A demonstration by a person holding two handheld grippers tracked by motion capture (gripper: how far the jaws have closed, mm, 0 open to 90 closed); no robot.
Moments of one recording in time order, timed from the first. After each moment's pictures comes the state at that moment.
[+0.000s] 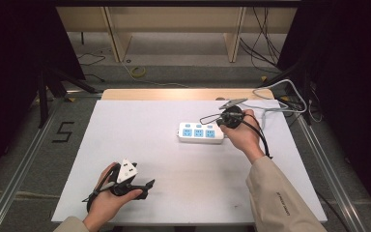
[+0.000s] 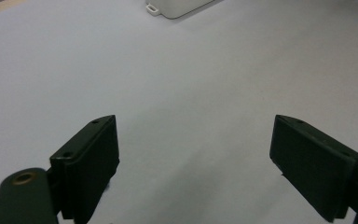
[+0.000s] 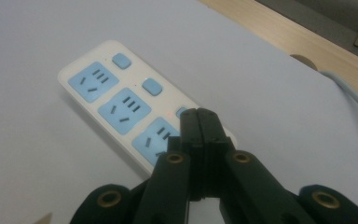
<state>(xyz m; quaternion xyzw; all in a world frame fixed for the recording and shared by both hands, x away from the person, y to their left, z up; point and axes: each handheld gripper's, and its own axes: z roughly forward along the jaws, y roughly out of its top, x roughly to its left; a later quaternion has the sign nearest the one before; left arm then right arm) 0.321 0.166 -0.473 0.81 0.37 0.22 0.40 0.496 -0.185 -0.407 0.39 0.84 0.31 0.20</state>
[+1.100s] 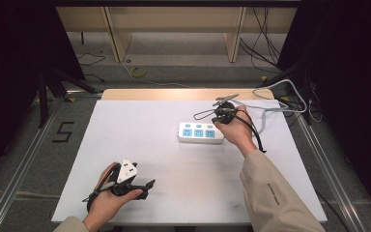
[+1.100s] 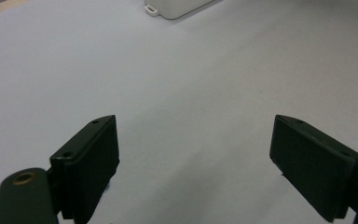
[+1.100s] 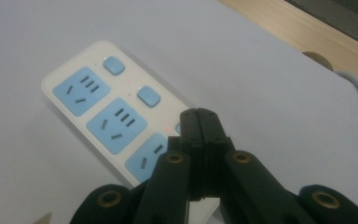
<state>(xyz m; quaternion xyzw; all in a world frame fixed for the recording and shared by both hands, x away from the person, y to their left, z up) 0.322 0.166 -0.472 0.81 0.36 0.22 0.40 0.520 -0.170 -0.414 0.40 0.85 0.29 0.19</state>
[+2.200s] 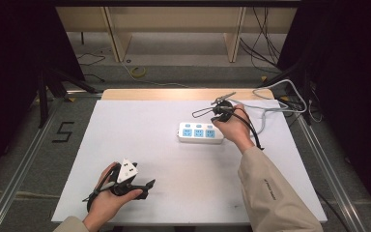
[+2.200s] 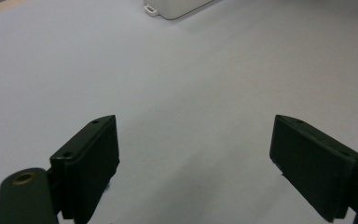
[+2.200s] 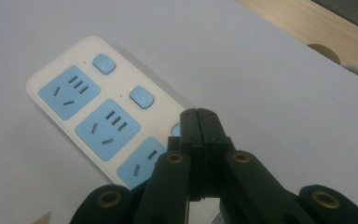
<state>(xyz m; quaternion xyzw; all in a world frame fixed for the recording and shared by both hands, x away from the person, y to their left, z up) 0.322 0.166 -0.473 0.81 0.37 0.22 0.40 0.531 -0.166 -0.419 0.41 0.85 0.27 0.18</state>
